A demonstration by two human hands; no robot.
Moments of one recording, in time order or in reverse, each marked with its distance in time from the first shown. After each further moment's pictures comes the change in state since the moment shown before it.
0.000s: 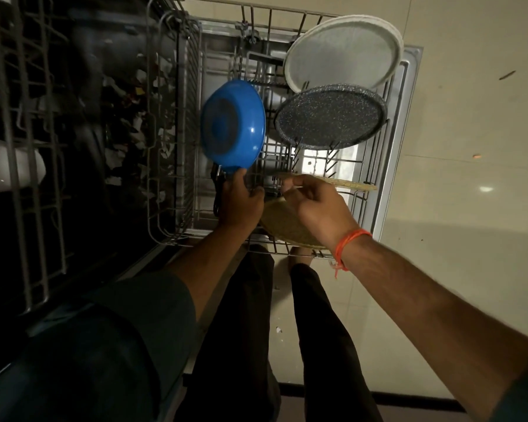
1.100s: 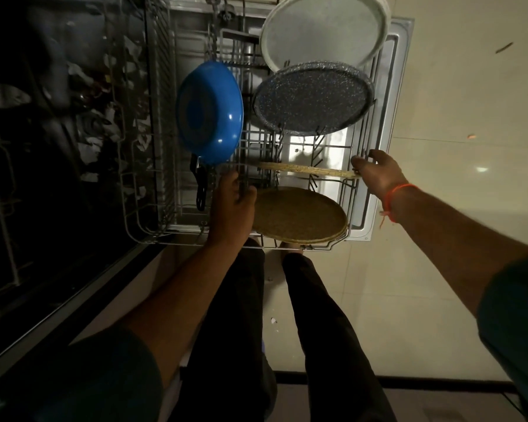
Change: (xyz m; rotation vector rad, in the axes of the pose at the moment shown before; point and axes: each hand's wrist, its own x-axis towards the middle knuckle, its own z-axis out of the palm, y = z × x) left_hand -0.043 0.024 0.014 -0.296 -0.005 -0.087; right_hand 0.083 0.080 -0.109 -0.027 0.267 0.321
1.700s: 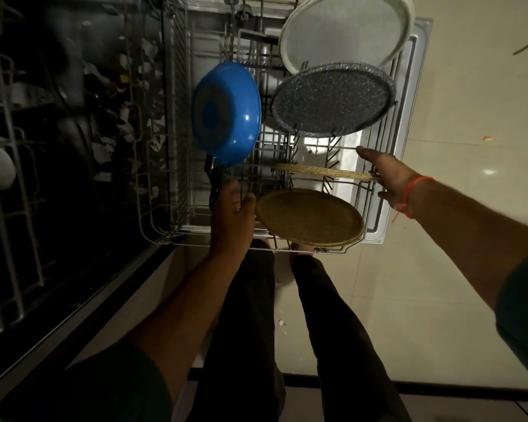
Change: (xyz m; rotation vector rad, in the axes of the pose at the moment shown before) left_hand 0.001 -0.017 -0.023 -0.032 0.094 -0.046; right_hand 0.012 -0.006 0.010 0.125 -0.191 0.133
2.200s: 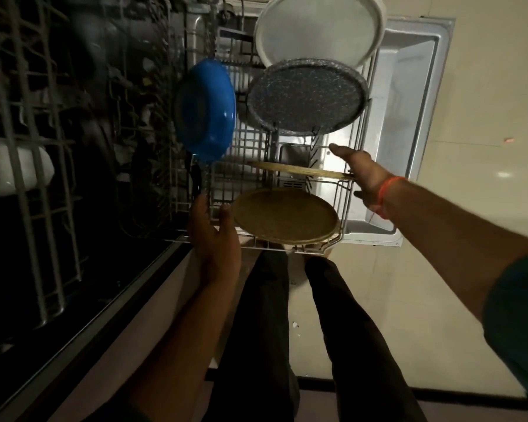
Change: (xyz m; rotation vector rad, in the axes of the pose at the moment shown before) left_hand -0.017 -0.024 -0.055 -0.037 0.301 0.014; right_hand -0.014 -0.022 0.082 0.066 -0.094 -0.038
